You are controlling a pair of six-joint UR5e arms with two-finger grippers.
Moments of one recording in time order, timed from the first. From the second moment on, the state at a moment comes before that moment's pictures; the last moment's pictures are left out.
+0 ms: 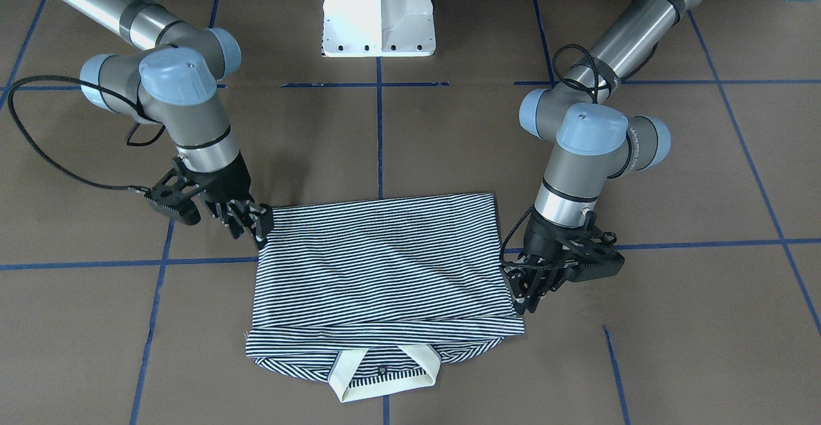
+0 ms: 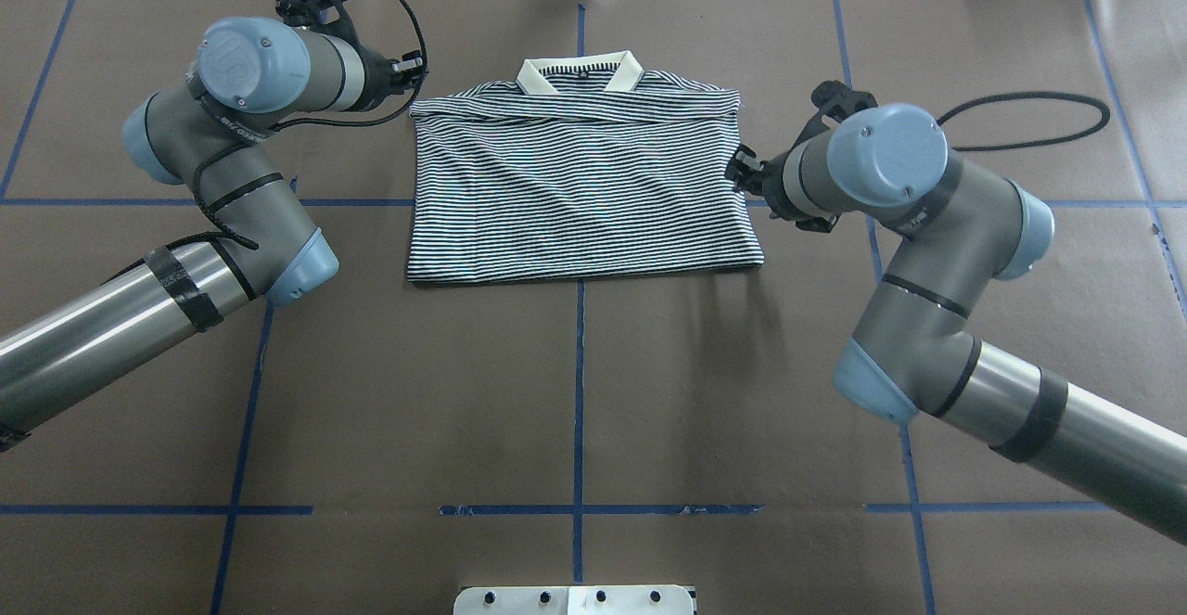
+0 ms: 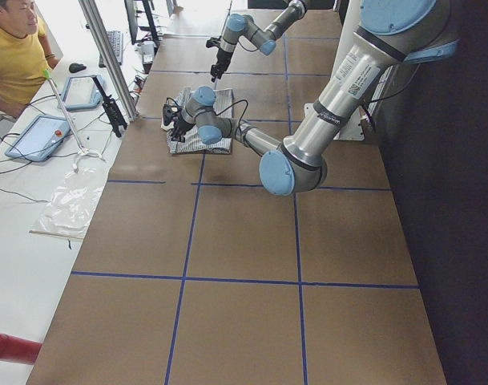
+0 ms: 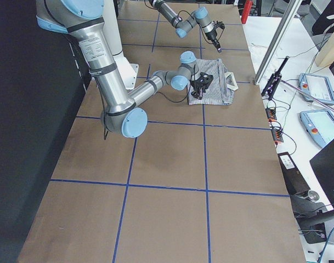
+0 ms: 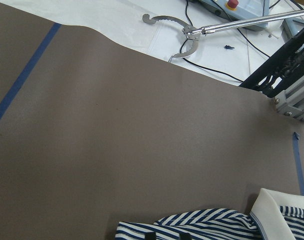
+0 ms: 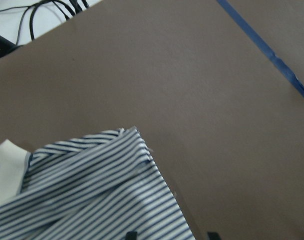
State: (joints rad) left arm -0.80 -2.23 -1.25 -2.33 -1.66 -1.36; right arm 0.65 -1.15 1.67 -1.18 1.70 1.73
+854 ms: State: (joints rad) left arm -0.80 -2.22 -1.26 -2.34 -1.65 -1.37; right arm 0.57 -1.16 1.62 -1.18 1.60 1.80
